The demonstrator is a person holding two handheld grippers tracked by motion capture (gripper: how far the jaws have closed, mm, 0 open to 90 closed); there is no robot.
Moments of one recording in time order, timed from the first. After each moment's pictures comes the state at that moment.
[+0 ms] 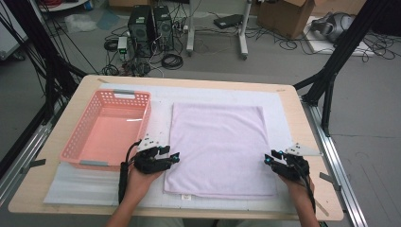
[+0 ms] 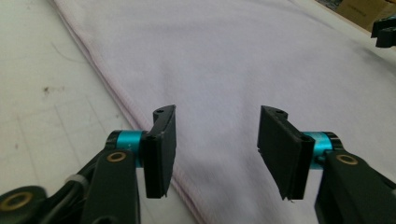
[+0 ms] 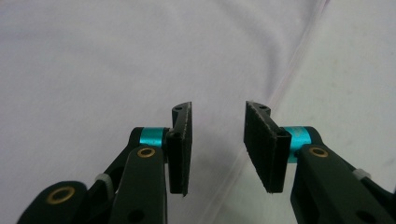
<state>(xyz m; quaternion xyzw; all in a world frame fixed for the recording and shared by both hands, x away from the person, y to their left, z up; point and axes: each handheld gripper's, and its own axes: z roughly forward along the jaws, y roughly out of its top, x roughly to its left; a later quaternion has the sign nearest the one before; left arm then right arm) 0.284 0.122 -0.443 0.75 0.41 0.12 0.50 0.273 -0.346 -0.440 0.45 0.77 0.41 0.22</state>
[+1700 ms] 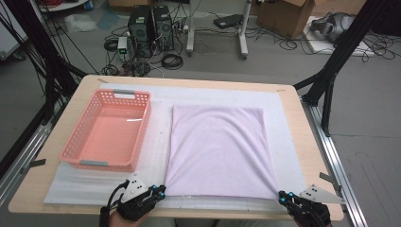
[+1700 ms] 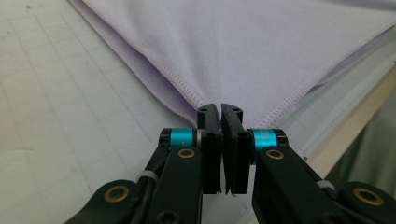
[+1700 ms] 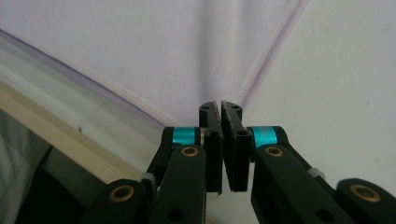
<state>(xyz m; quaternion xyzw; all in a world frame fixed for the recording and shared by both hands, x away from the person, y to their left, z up) 0.179 0.133 -0.447 0.78 0.39 0.14 0.46 0.159 -0.348 -0.431 0.47 0.79 0.35 0.18</state>
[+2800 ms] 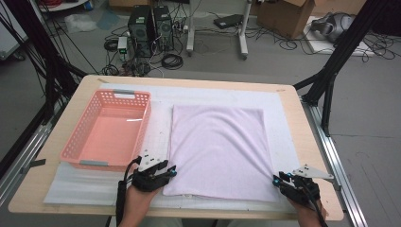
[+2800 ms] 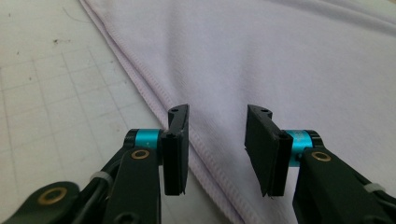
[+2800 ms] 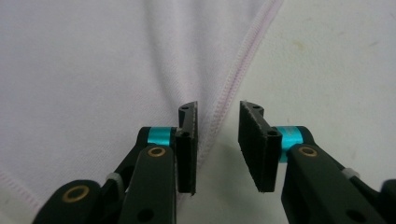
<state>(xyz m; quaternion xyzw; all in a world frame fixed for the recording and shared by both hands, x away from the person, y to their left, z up) 0.255 0.106 -0.443 0.76 0.44 0.17 0.46 0.219 -0.358 -0.443 0.49 0.76 0.37 0.20</state>
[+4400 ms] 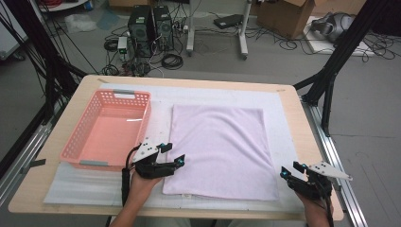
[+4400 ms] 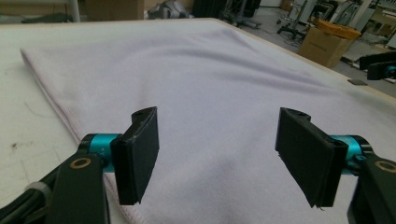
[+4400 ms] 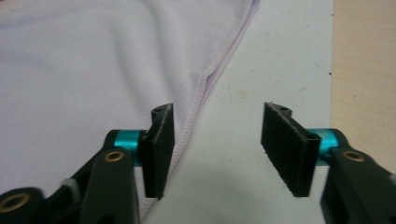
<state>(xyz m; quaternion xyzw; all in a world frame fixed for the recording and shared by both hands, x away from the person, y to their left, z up) 0.279 0.109 -0.436 0.72 0.34 0.16 0.59 0.220 -0.378 -0.429 0.51 0.71 0.42 0.26</state>
